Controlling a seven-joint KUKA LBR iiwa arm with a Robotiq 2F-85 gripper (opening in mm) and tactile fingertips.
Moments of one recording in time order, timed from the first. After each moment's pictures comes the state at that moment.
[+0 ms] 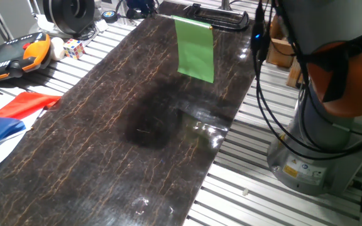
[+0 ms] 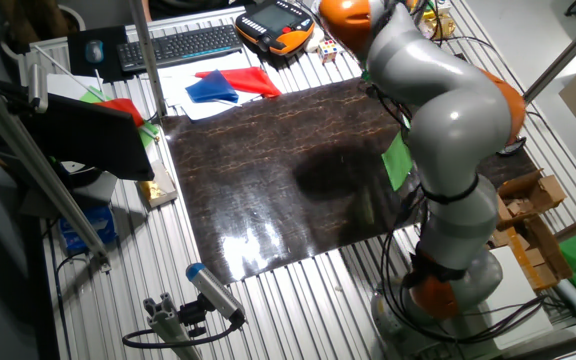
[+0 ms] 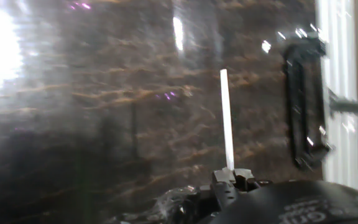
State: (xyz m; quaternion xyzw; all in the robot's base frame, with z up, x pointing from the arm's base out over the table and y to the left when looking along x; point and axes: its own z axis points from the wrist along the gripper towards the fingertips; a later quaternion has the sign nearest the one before) arm 0.553 -0.122 0.287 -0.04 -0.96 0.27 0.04
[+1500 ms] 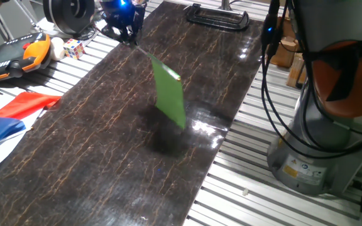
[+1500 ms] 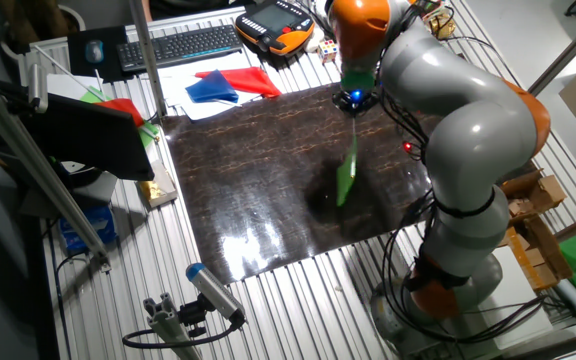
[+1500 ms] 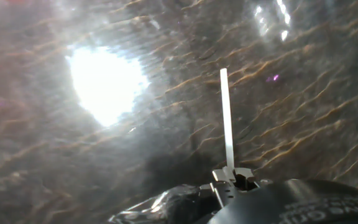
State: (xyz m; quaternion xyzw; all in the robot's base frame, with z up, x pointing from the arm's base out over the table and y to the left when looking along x) arm 0.544 0.006 0.268 -0.22 -0.97 0.08 0.01
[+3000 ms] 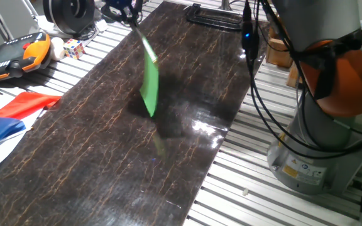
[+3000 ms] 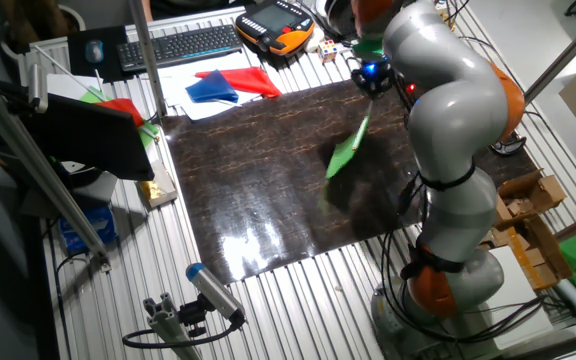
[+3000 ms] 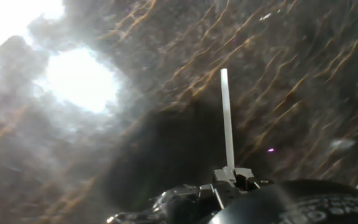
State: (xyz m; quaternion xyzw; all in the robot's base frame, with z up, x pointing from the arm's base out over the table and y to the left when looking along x) arm 0.579 -0.075 0.281 -0.32 -0.94 0.12 0.07
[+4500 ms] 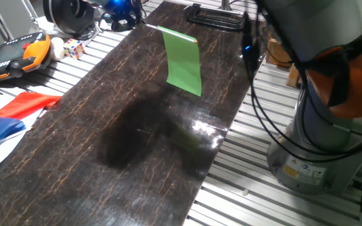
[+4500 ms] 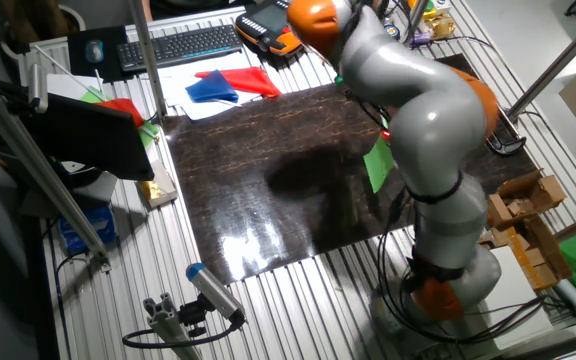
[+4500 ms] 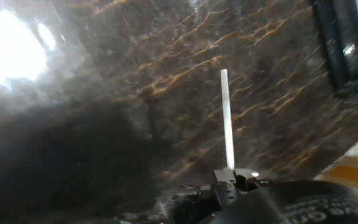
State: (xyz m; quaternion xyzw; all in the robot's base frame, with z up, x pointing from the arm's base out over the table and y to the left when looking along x) arm 0.559 -0.058 0.279 -0.06 -0.96 0.29 0.05
